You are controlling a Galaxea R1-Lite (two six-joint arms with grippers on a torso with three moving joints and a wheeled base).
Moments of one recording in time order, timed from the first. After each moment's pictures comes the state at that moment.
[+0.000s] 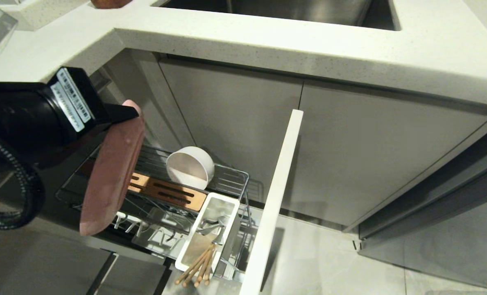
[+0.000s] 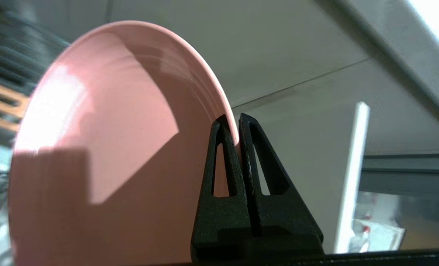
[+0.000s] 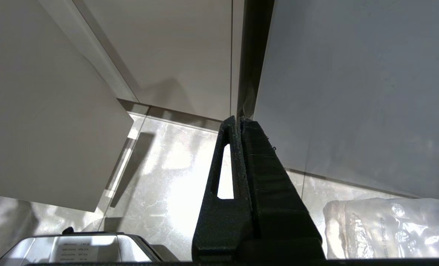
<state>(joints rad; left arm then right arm) -0.80 1.20 -1.21 0.20 0.53 -0.59 0.00 0.00 0.00 0.00 -0.02 0.03</state>
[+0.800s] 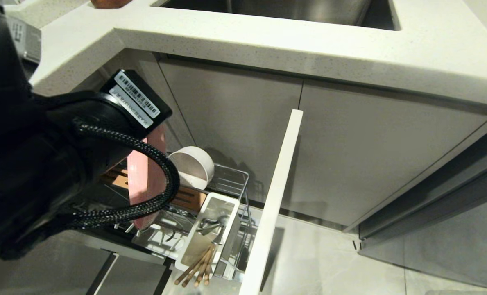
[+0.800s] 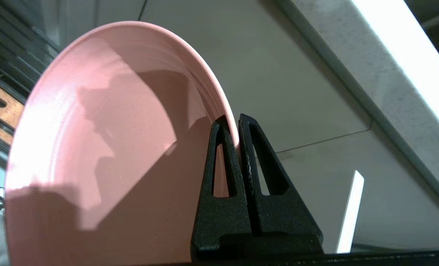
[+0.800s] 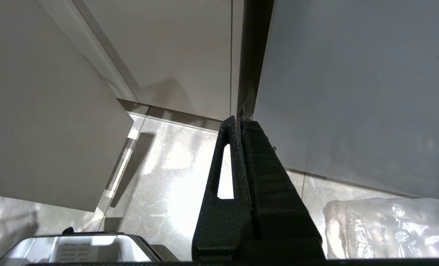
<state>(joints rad) -1.00 1.34 -1.08 -0.20 0.99 -0.66 0.00 0.00 0.00 0.00 -0.02 0.03</state>
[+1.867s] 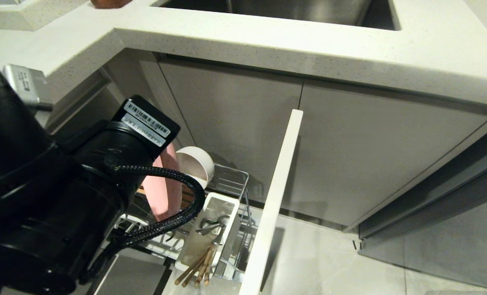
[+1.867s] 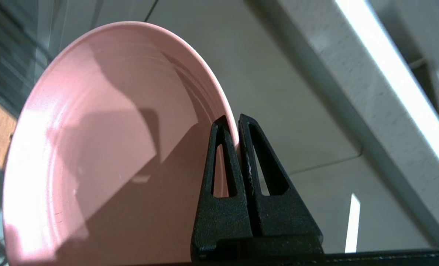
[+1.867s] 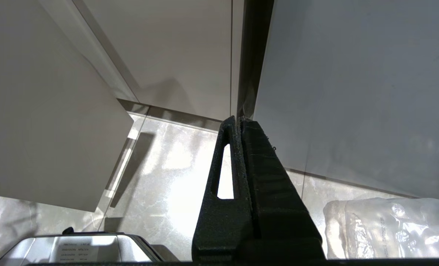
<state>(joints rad) -1.00 1.38 -0.80 -0.79 1.04 -0.55 0.00 0.00 0.00 0.00 -0.02 0.03</state>
